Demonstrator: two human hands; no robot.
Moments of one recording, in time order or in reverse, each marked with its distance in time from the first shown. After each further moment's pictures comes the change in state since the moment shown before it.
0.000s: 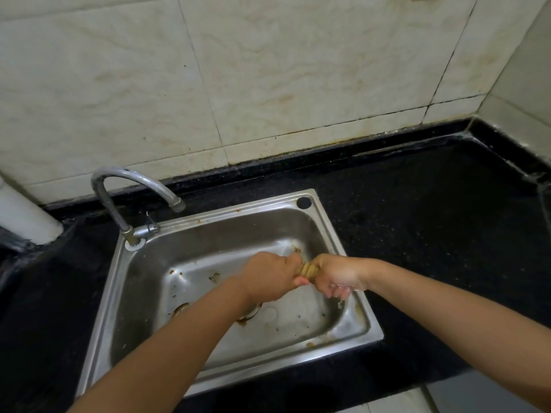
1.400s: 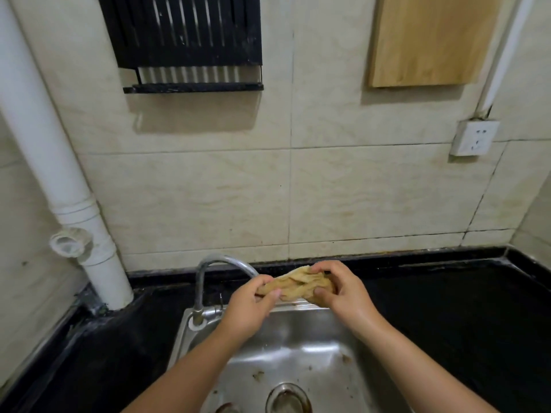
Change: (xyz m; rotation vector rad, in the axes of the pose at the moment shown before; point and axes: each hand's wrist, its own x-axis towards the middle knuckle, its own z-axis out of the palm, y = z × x) left_hand -0.120 -0.119 -0.051 -1.255 0.794 -0.473; right_hand -0.004 -0.168 0.065 -0.075 0.876 -0.860
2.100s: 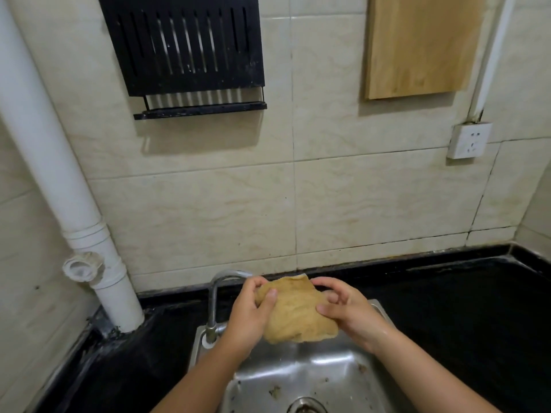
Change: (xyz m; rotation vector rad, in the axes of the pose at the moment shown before) left_hand -0.001 -0.002 -0.025 -0.138 0.068 0.103; right_hand -0.003 -0.001 0.015 0.538 -0.184 0.355
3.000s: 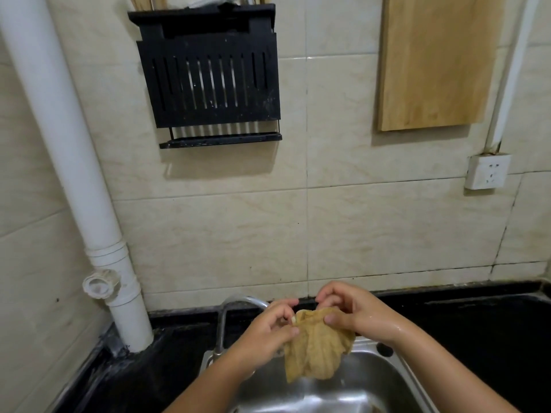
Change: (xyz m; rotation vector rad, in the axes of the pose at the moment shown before) left_hand 0.012 0.016 -0.005 -0.044 -0.345 0.010; right_hand 0.013 -0.059 -0.008 -0.542 -0.195 -0.171
